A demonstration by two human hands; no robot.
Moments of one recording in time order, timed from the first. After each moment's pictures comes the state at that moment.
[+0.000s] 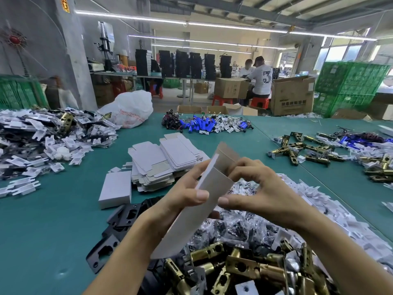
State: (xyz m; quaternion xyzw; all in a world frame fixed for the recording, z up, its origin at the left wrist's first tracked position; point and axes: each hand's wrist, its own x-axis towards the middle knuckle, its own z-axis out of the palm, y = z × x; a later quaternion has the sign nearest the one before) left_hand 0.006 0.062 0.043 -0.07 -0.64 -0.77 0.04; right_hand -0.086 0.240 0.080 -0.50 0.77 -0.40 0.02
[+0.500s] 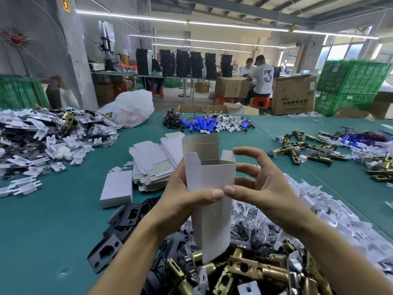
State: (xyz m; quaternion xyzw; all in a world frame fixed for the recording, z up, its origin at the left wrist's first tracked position) left_hand 0.003 0.058 0.034 -0.09 -0.63 -0.75 0.17; right_hand -0.086 0.238 0.065 -0.41 0.62 -0.65 0.17
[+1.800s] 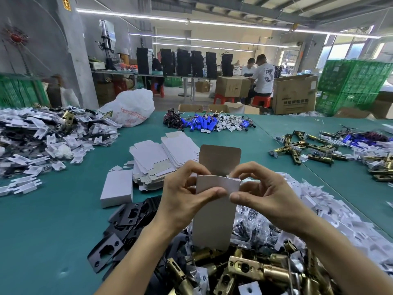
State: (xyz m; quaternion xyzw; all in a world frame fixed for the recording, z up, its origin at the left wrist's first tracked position) left_hand -0.003 0.062 0.022 -0.10 -0.72 -0.56 0.40; right_hand -0.092 0.241 0.055 -0.47 0.66 -0.58 0.13
